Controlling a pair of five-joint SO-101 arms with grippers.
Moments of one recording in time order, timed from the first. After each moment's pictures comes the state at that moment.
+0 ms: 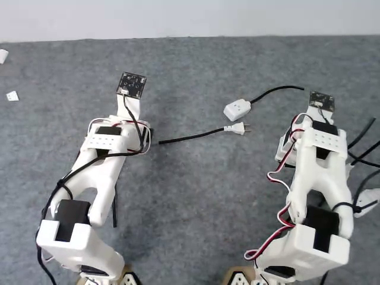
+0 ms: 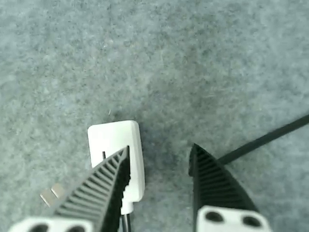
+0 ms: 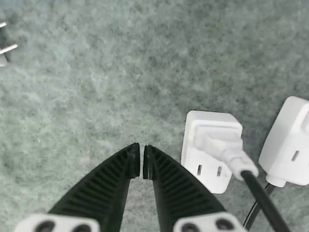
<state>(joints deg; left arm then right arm) 1.1 8.5 29.4 32.6 -5.0 15.6 4.4 21.8 61.4 -1.6</state>
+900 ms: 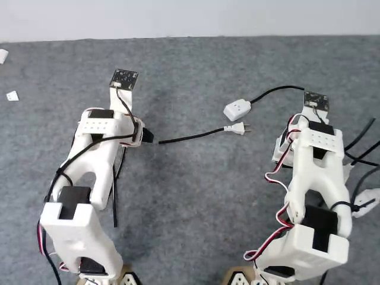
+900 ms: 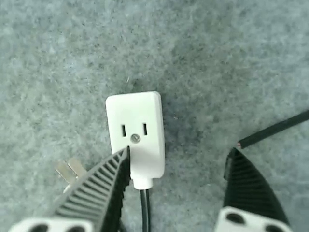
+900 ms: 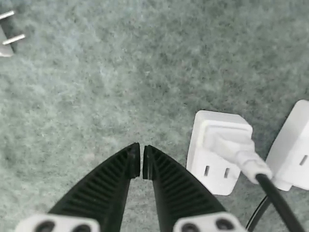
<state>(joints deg) -2.5 19.5 12.1 53.8 -5.0 14.4 4.4 22.6 61.0 0.0</state>
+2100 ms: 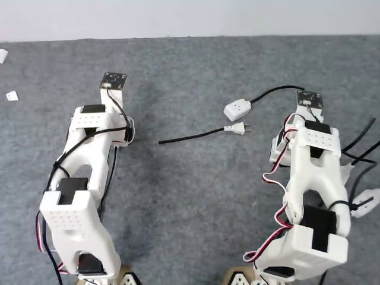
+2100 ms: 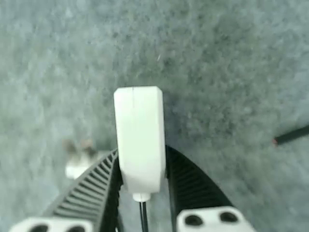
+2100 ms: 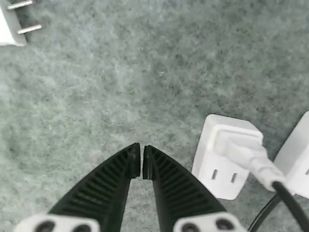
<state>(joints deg) -6.2 23.7 5.6 62.5 -1.2 12.7 4.4 23.0 60.7 2.6</state>
